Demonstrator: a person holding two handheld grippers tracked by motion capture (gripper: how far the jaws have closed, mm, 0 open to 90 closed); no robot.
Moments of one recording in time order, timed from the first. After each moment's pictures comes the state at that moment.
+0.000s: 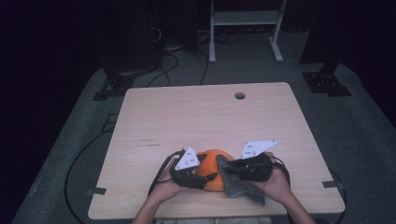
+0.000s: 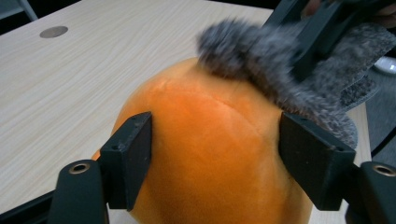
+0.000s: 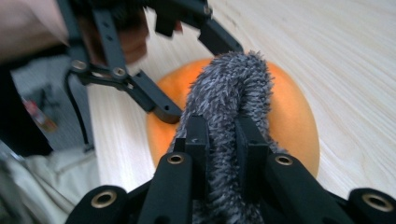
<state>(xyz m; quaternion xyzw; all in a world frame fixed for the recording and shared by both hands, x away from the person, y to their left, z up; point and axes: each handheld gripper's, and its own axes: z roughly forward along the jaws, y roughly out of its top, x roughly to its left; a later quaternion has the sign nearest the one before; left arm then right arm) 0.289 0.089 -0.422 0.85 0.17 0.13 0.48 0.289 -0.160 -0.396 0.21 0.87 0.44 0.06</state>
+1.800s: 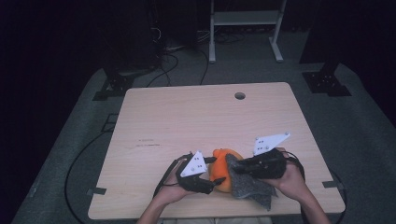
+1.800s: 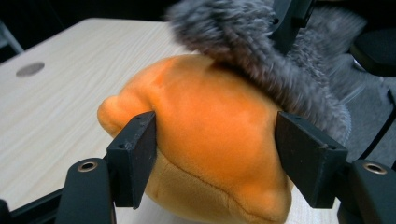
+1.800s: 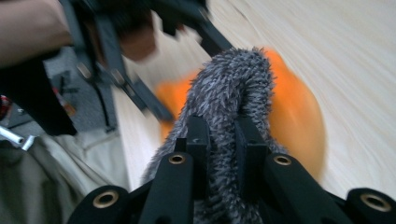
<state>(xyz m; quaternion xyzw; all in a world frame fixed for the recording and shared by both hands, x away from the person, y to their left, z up) 0.271 0.068 -0.412 0.84 0.11 0.14 0.51 0.283 -0.183 -0.362 0.19 0.88 0.44 0.03</state>
